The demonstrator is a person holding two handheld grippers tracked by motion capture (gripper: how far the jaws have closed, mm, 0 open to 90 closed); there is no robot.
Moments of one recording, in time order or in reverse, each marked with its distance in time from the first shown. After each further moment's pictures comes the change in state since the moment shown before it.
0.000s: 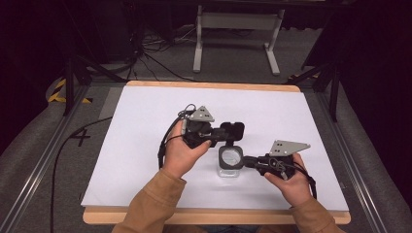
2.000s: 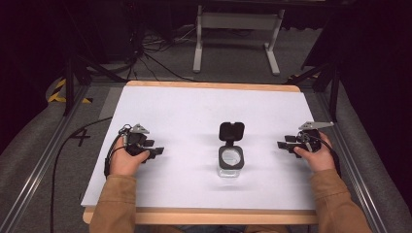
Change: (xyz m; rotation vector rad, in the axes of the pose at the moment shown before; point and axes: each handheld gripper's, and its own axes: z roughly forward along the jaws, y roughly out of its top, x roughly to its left) left arm 0.121 -0.156 -0.050 0.202 0.264 -0.255; right arm -0.151 -0.067 -0.028 0.175 -0.279 0.264
